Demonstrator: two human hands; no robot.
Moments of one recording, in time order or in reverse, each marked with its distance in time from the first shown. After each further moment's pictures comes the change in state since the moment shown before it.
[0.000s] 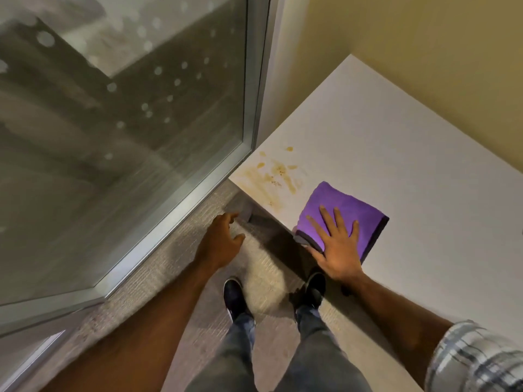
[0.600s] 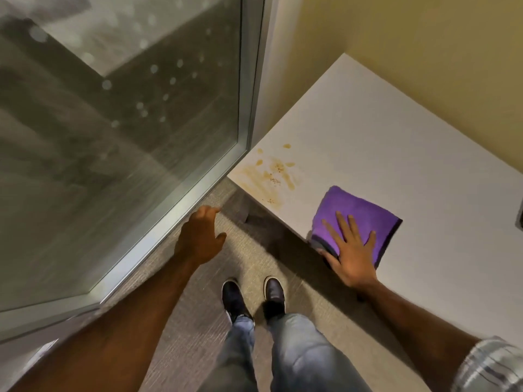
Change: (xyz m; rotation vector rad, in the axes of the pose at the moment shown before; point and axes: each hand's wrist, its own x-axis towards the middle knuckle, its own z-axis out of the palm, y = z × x) left_hand 0.008 -0.023 -0.031 0.392 0.063 0.122; right_hand -0.034 0.015 0.005 0.036 0.019 0.109
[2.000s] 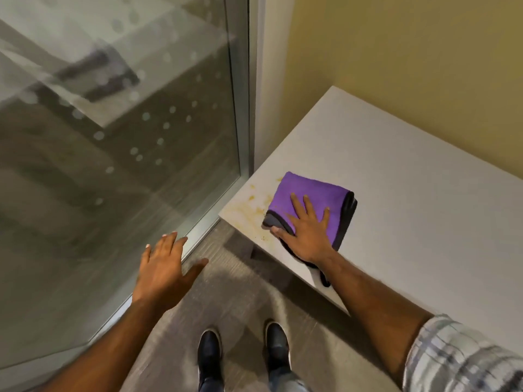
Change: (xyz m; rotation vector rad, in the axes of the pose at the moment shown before) left_hand 0.009 -0.038 -0.016 0.343 0.153 -0.038; right_hand 0.143 -0.062 -0.019 0.183 0.041 -0.085
